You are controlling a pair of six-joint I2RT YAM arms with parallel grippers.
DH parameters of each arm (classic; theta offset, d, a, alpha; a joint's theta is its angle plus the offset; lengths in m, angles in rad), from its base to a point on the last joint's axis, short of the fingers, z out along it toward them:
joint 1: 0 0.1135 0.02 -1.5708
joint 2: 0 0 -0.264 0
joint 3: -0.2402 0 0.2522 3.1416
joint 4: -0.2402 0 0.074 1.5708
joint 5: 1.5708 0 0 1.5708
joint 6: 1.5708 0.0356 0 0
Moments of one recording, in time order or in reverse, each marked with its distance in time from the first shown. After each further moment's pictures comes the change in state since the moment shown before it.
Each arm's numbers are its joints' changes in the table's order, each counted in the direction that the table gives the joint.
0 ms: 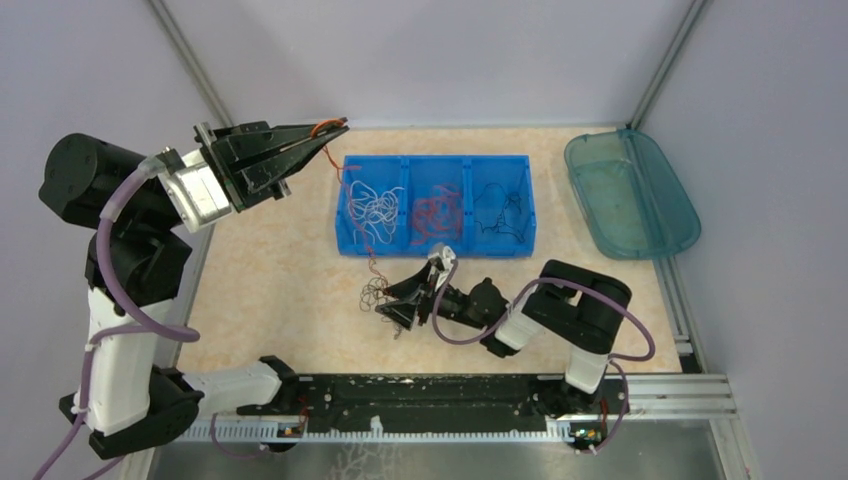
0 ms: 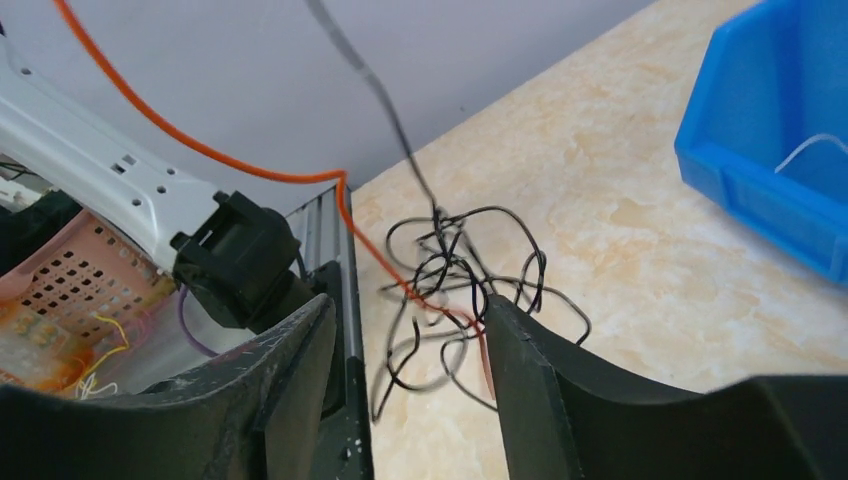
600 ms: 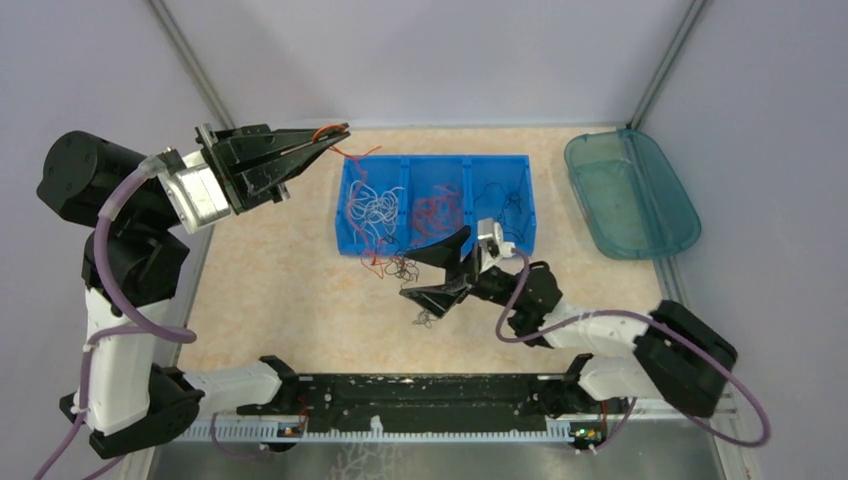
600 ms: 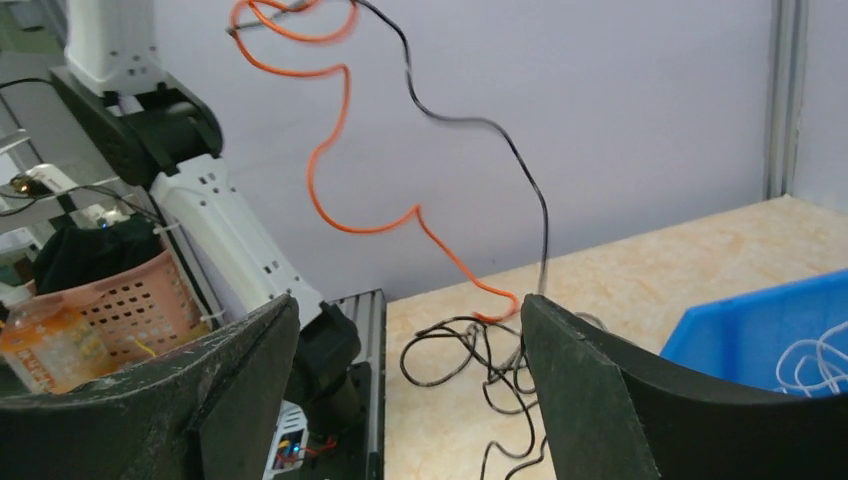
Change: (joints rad) left arm 0.000 -0.003 -0.005 -0.040 0.018 -0.006; right arm -0.126 -0.482 0.013 -0.147 -0.177 -0.061
